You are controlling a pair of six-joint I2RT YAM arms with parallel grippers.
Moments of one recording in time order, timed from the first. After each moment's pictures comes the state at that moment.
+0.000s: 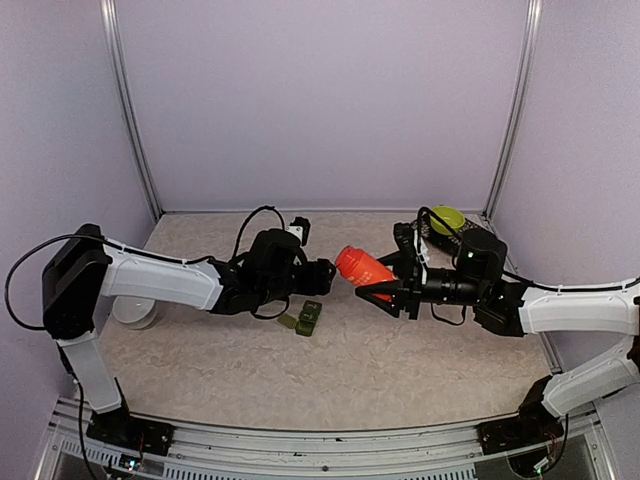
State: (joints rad) left arm -0.92 1.80 1.09 0.25 -0.30 -0.49; right arm 0.78 1.26 0.62 0.58 -0.58 -0.01
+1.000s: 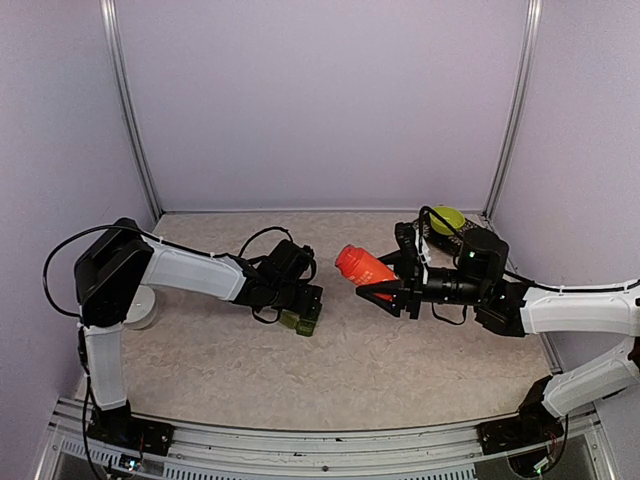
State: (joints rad) left arm -0.85 2.00 1.23 -0.10 -0.27 -0.34; right arm 0.78 1.25 0.62 0.57 -0.58 -0.03
